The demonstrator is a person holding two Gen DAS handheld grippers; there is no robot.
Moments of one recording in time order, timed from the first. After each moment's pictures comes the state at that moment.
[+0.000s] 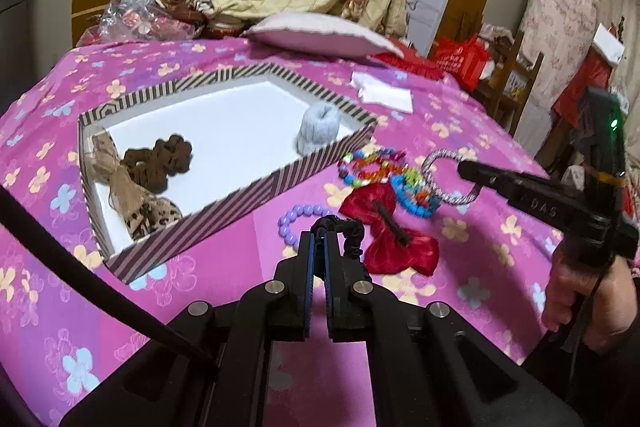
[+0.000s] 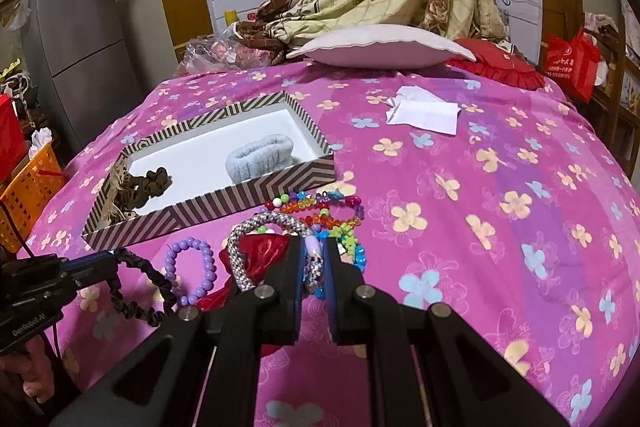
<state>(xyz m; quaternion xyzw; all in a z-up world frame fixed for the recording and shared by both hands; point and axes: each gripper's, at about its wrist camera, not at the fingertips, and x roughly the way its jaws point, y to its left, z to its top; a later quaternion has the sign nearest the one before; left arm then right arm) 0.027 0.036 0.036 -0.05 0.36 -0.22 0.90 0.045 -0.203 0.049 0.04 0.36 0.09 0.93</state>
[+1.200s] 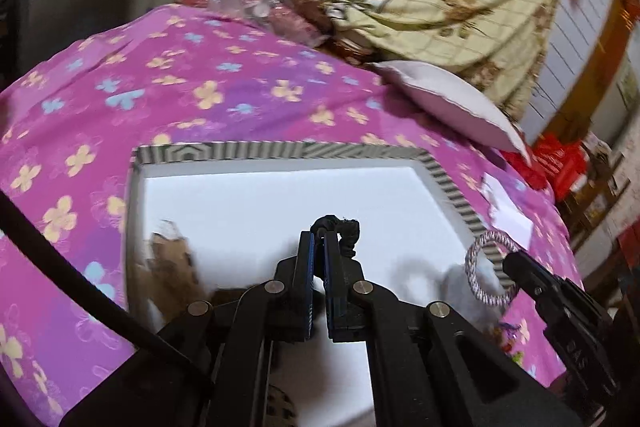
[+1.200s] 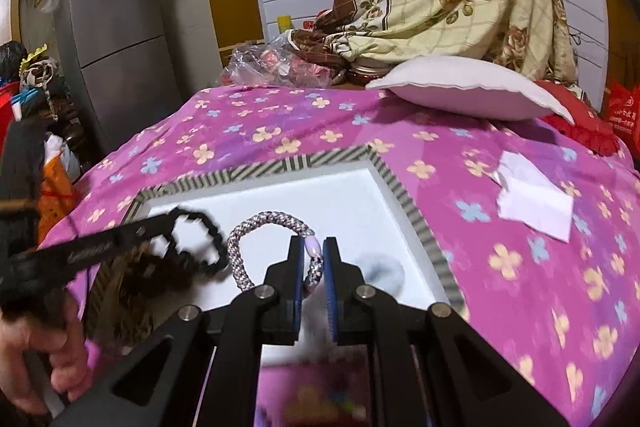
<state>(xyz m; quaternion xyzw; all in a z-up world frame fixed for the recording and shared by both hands) 0.187 0.120 0.026 -0.19 0.37 -0.03 0.91 0.194 -0.103 0.054 0.01 0.33 0.17 0.93</state>
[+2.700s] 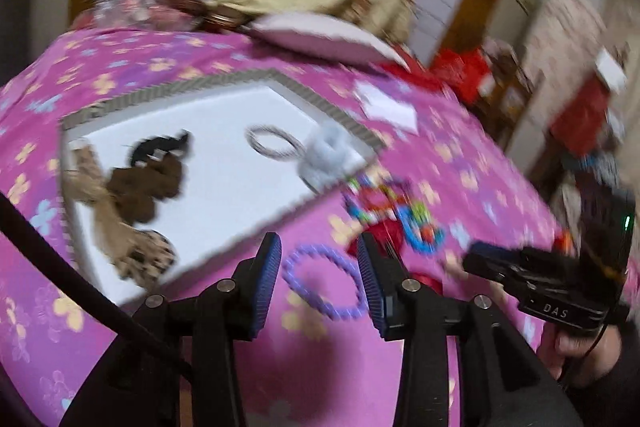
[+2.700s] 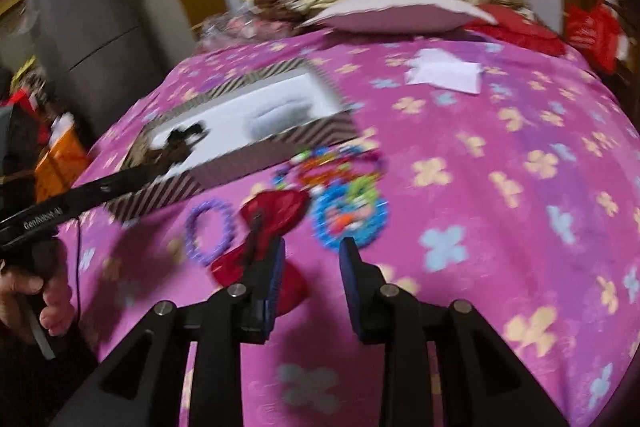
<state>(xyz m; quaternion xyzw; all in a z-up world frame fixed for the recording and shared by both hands) 0.071 0.035 0.033 -0.07 0.39 -0.24 0.89 0.036 -0.192 0.027 0.04 0.42 0.16 0.89</state>
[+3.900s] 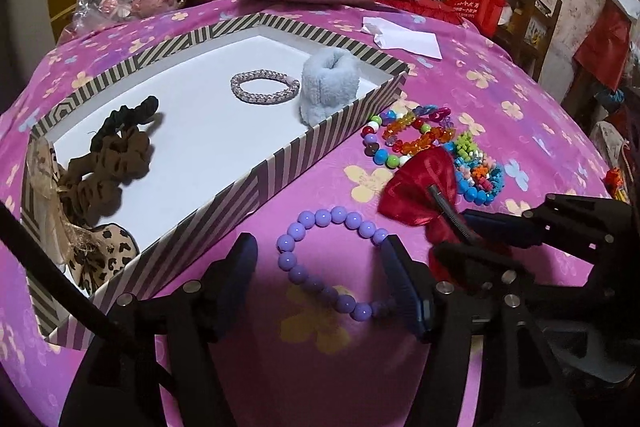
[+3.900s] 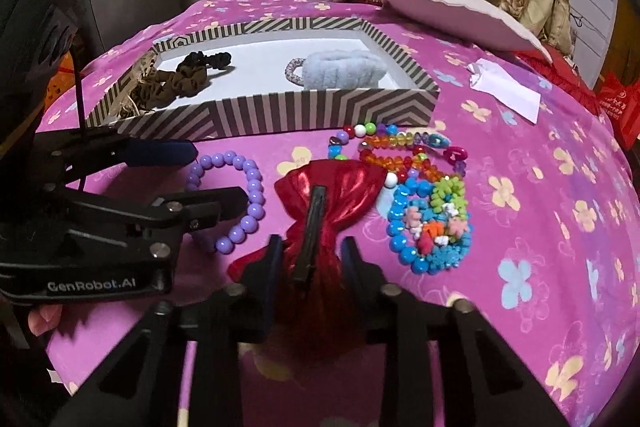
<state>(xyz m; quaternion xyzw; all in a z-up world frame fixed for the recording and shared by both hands) 0.094 -0.008 -0.012 0.03 0.43 -0.20 0.88 0.058 -0.135 -0.007 -0.08 0.43 0.15 0.88</state>
